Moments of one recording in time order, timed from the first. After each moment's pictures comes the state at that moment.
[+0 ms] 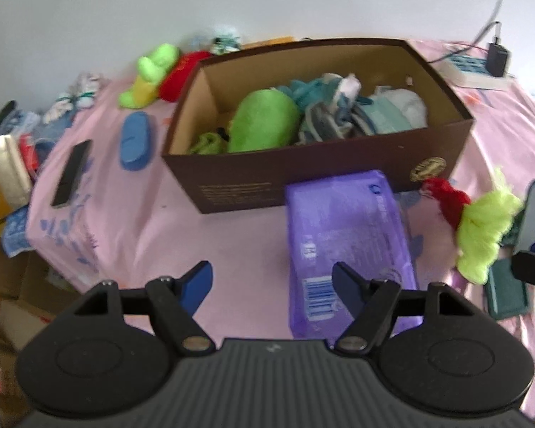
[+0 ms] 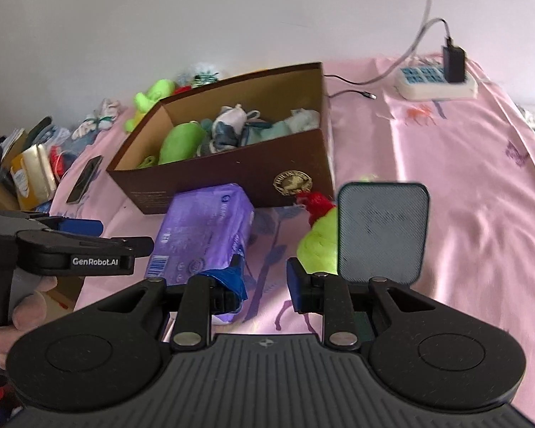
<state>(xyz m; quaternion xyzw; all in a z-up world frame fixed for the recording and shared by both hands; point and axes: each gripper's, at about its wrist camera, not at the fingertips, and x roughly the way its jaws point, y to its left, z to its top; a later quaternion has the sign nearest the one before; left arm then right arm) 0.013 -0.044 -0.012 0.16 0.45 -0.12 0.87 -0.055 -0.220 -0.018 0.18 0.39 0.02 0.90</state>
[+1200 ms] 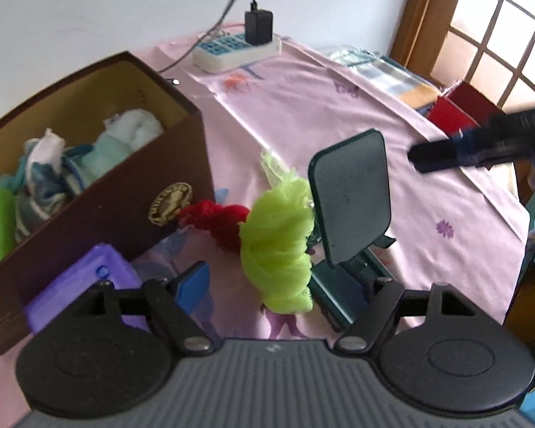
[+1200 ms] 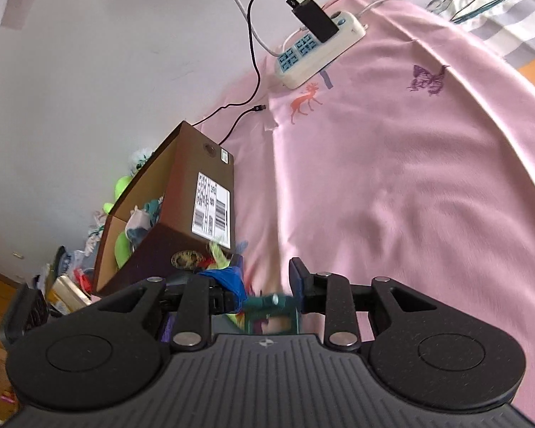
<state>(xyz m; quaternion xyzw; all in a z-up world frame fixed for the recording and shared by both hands) 0.013 -0.161 -0.058 0.21 0.41 -0.46 0.76 -0.052 -0.420 -0.076 0.42 0.35 0.01 0.84</state>
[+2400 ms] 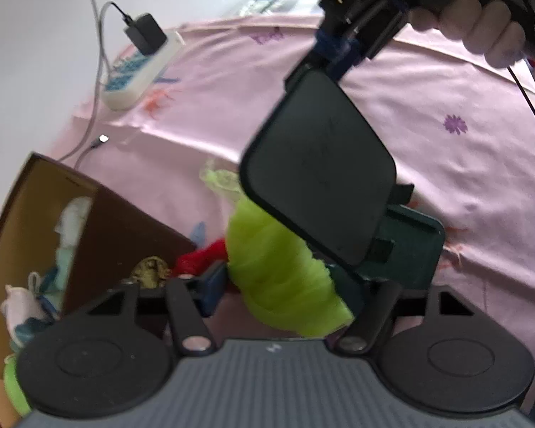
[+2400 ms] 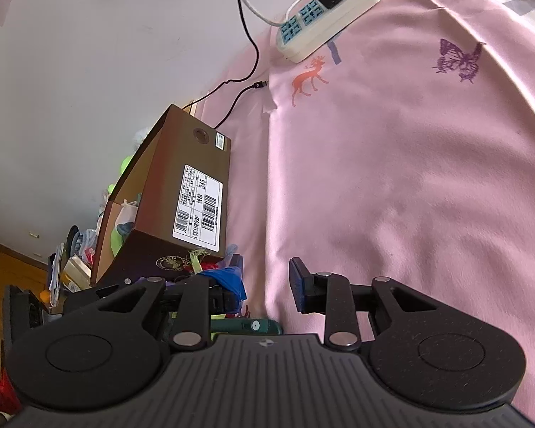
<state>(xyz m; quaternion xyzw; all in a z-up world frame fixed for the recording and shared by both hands) 0.010 -0.215 -0.090 0.45 0.31 -0.52 0.66 -0.007 -0.451 -0.108 0.43 0.39 0.07 0.81</state>
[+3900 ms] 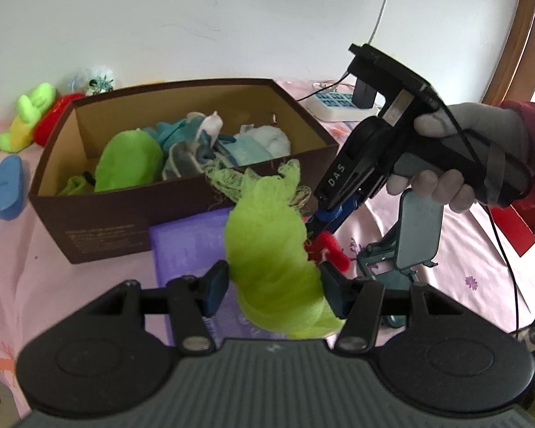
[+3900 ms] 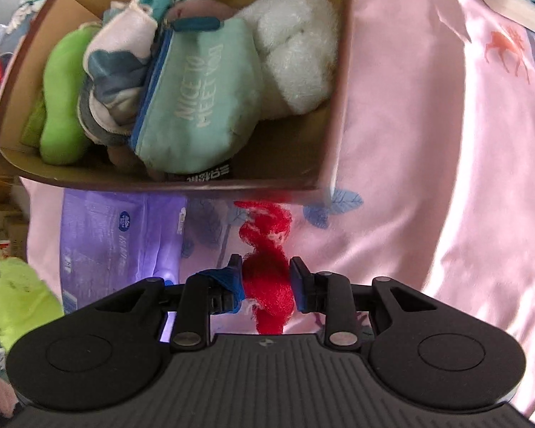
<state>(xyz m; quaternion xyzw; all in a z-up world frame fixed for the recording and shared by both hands) 0.007 -0.040 -0.022 0.08 0.38 -0.35 0.85 0.155 -0.250 -0.087 0.13 0.67 0.07 0.73</state>
